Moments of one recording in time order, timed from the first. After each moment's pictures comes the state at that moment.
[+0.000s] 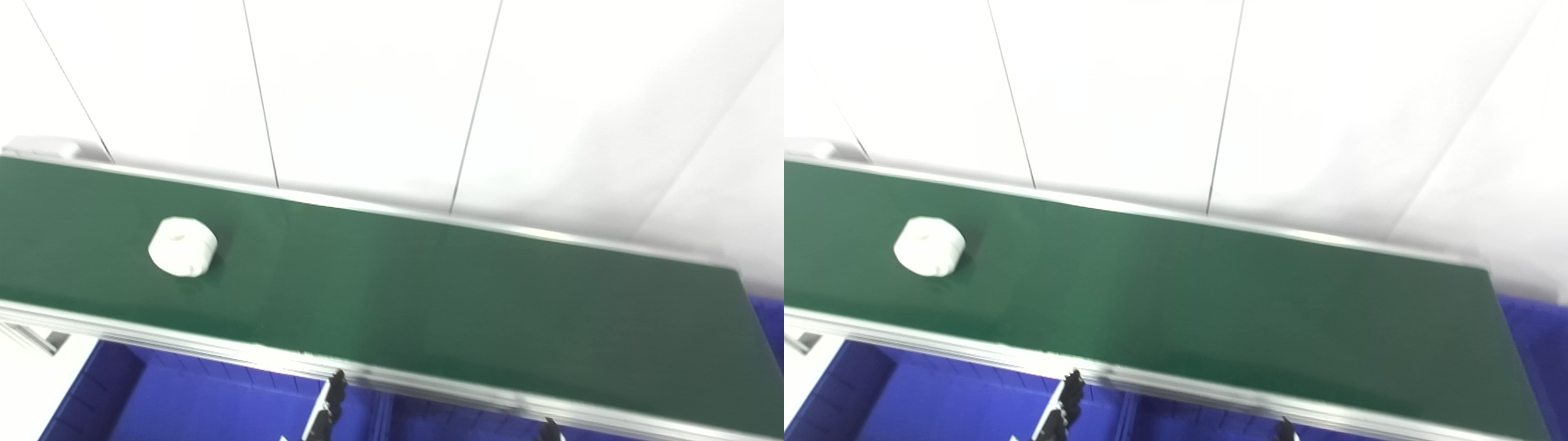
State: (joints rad) left arm 0.64 -0.06 -0.31 -0.11 0.17 -0.40 0.01; right arm 0.65 -0.01 0.19 -0.10 0.00 -0.36 -0.03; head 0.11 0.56
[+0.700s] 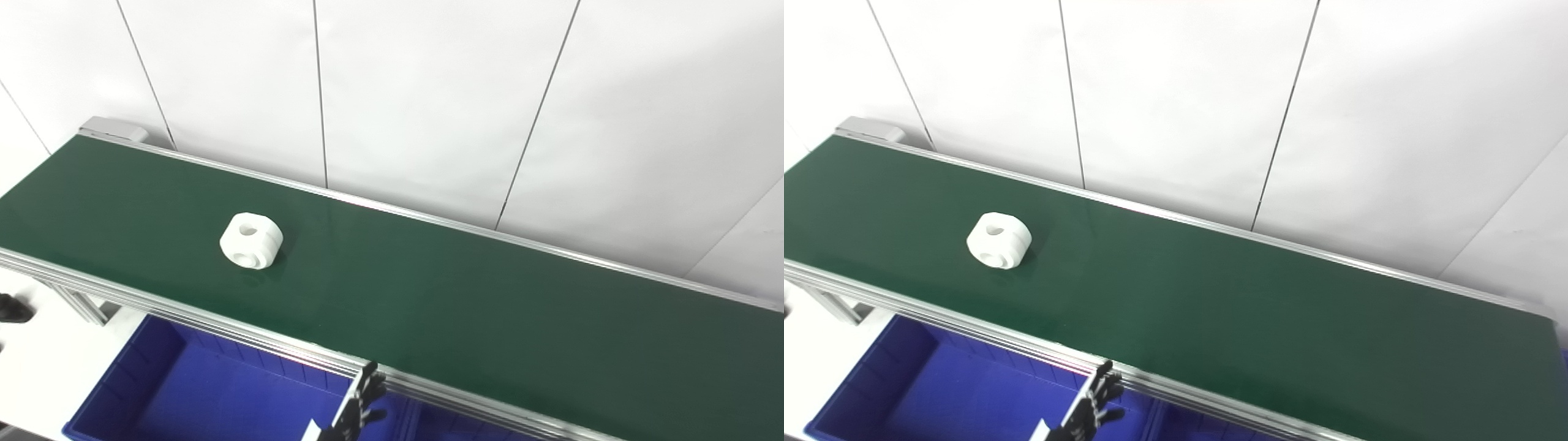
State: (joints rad) left arm 0.69 -0.05 -0.35 -0.32 0.21 -0.41 0.06; right arm 0.65 -0.03 0.15 -0.15 0.10 -0.37 0.02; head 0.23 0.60
